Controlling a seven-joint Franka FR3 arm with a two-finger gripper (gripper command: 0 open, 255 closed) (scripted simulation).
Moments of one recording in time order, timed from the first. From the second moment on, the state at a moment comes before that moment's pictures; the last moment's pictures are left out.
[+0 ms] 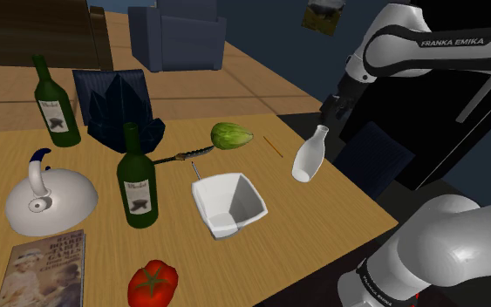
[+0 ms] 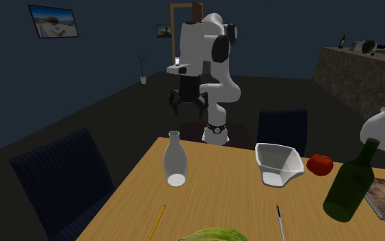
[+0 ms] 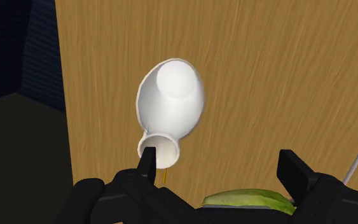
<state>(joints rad) -0.08 -0.60 -0.28 -2.45 -0.18 2.03 -0.15</state>
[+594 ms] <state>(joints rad) -0.08 -0.41 -0.41 -2.47 -0.15 2.23 -0.27</state>
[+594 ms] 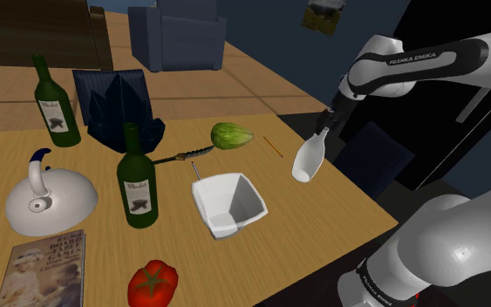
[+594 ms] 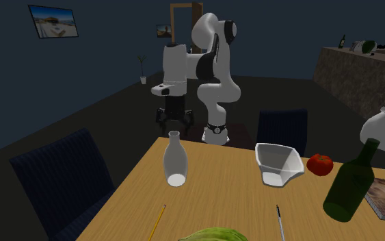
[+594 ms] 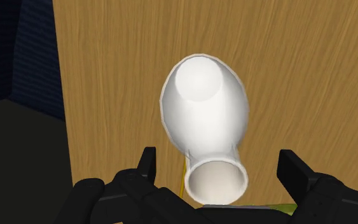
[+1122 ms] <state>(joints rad) -0.07 -0.37 -0.43 -2.49 -0.14 2.30 -0.27</state>
